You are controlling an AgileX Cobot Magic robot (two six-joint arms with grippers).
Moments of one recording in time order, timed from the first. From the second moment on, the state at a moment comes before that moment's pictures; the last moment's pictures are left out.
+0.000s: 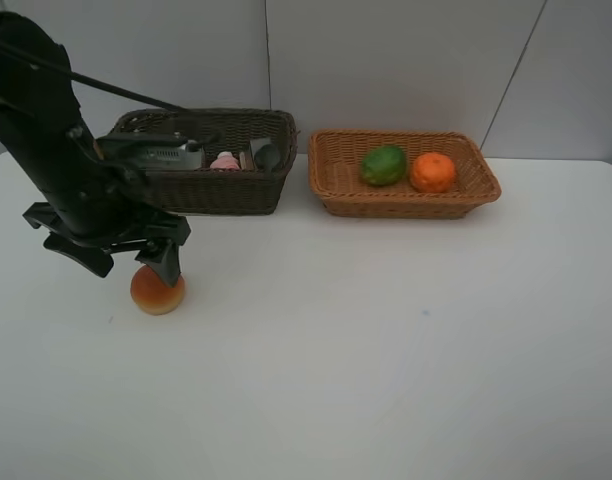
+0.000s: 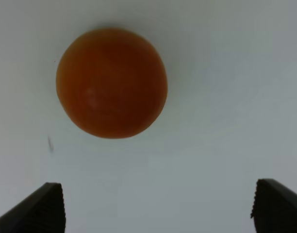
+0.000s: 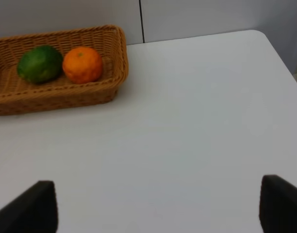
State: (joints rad) left arm -0.39 1.68 -0.94 -0.05 0.74 -0.17; right arm 0.04 0.00 -0.53 -0.19 1.07 0.22
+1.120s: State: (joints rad) left arm -0.39 1.74 -0.84 0.14 0.48 -0.31; right arm 0.04 0.00 -0.53 -0.19 1.07 0.22
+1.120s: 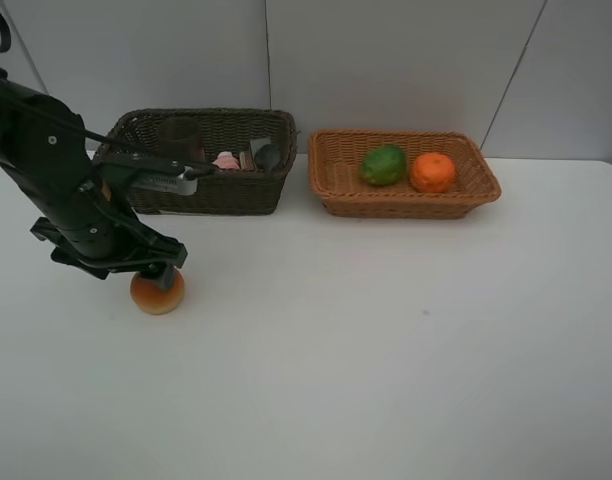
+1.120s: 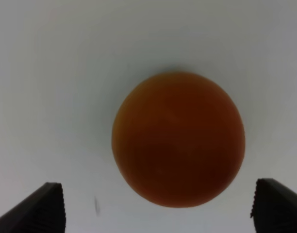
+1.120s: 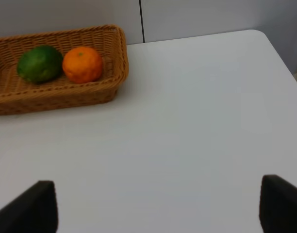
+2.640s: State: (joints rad) left arm -0.39 1.87 -0.83 0.06 0.35 -0.25; right arm 0.04 0.00 -0.53 -0.19 1.07 0.22
